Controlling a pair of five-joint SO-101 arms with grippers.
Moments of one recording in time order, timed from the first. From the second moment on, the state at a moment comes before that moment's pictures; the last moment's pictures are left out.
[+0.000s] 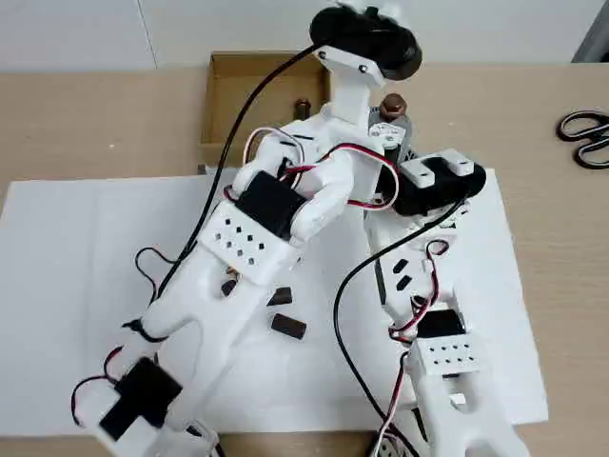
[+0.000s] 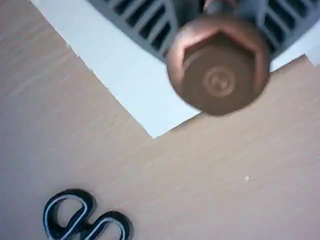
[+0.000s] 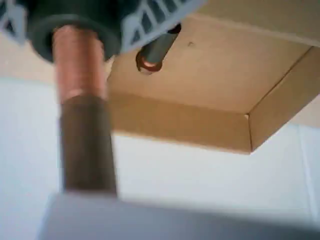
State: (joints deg) left arm 34.5 -0.8 -13.3 54.8 15.4; right arm -9.8 -50.1 72.4 -16.6 -1.3
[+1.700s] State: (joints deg) left arm -17.8 -11.4 -2.1 87.1 24.3; right arm -20.7 23.9 -27.4 39.1 1.5
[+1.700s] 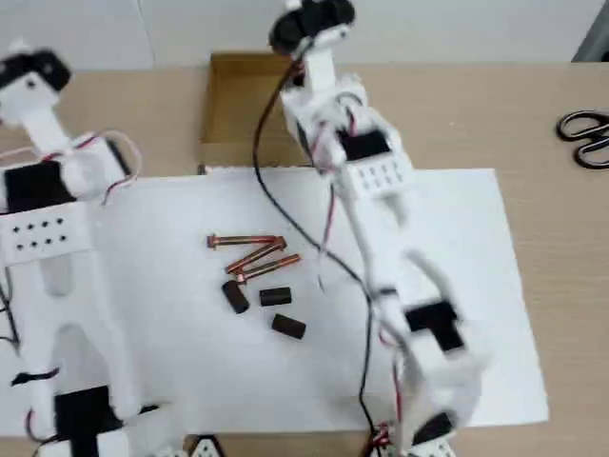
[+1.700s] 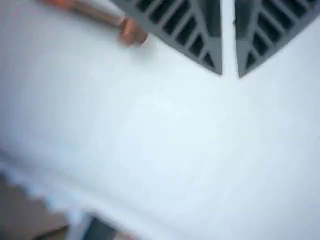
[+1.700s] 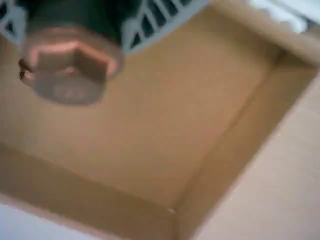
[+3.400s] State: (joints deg) left arm -12.5 -29.9 23.3 90.0 21.3; right arm -22.9 53.1 -93.5 96.8 1.5
